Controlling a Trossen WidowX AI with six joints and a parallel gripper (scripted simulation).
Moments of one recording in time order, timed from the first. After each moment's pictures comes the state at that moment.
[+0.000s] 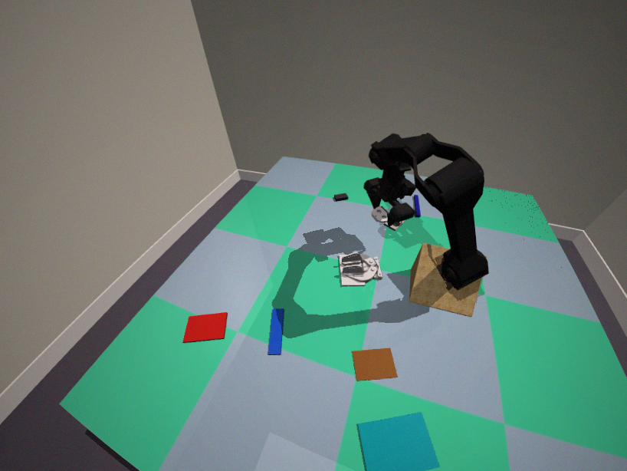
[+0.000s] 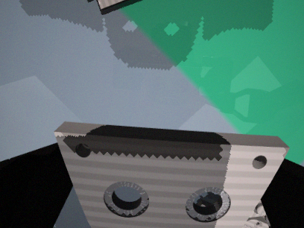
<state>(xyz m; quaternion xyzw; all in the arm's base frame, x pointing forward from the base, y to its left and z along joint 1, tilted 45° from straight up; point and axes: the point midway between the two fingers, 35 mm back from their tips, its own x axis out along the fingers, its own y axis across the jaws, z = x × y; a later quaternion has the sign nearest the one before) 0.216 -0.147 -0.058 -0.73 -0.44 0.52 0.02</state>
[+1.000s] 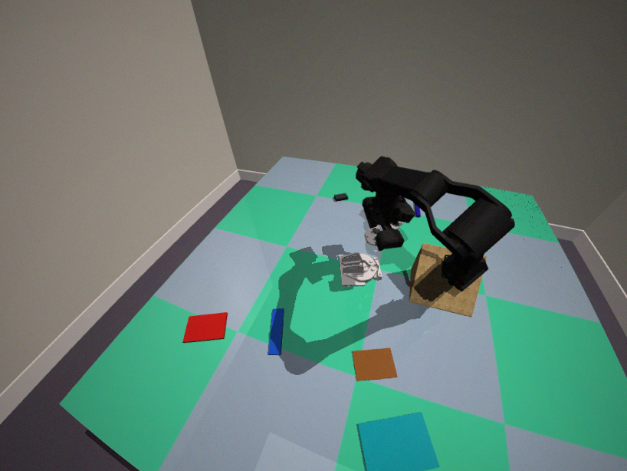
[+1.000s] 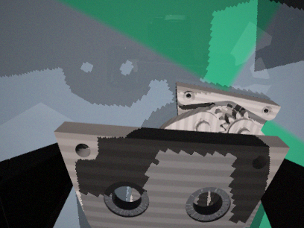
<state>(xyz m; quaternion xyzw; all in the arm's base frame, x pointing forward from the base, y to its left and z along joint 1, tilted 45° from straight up) 0.226 -0.070 0.001 -0.72 -0.37 0.57 0.13</state>
